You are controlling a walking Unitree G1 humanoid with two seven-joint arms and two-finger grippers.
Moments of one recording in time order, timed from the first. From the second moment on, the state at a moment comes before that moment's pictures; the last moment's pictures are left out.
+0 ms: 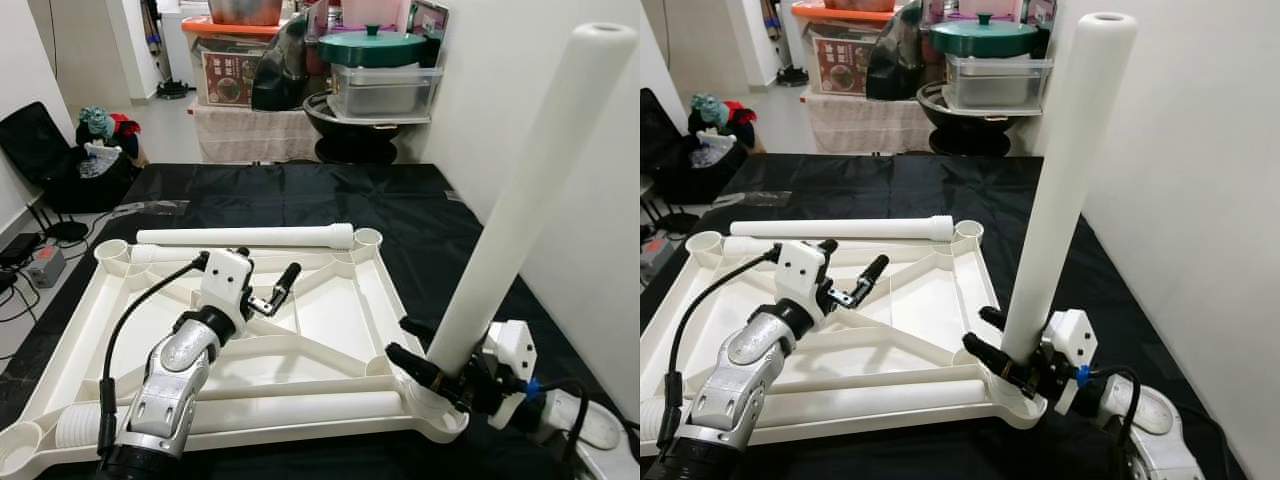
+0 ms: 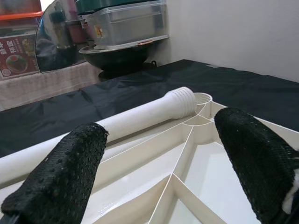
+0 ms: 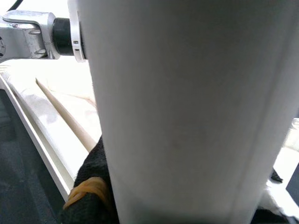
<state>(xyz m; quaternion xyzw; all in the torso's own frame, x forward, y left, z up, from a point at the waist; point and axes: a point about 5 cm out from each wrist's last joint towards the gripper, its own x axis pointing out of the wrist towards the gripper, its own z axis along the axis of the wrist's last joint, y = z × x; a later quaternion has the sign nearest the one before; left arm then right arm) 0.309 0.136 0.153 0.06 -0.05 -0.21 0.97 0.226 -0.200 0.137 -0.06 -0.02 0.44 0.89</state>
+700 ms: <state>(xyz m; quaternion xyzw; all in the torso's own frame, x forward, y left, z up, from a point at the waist) 0.312 0.134 0.149 0.06 -0.04 -0.22 0.97 0.216 -0.225 0.141 -0.09 0.01 0.42 0.90</state>
